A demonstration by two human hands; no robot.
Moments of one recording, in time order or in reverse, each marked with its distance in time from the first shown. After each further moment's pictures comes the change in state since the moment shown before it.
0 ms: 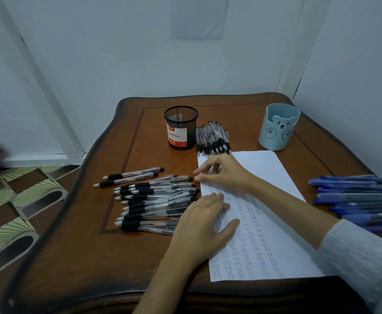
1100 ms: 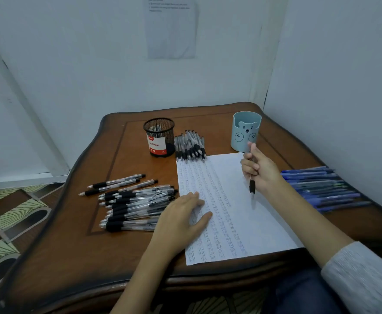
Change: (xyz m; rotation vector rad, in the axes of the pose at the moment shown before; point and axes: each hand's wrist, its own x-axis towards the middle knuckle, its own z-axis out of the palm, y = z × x) left_hand -0.002 0.002 0.002 0.030 -0.049 -0.027; right_hand -0.067 0.031 -0.071 1.487 0.634 0.256
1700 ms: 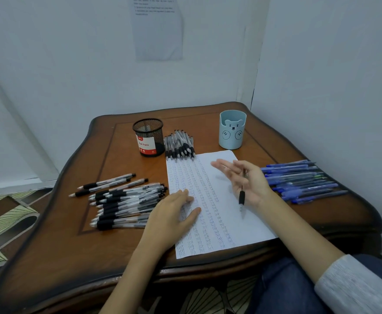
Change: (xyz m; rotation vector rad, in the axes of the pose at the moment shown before) left_hand -0.003 0.001 0.001 0.010 0.006 -0.021; right_hand -0.042 0.010 -0.013 -0.072 -0.082 0.223
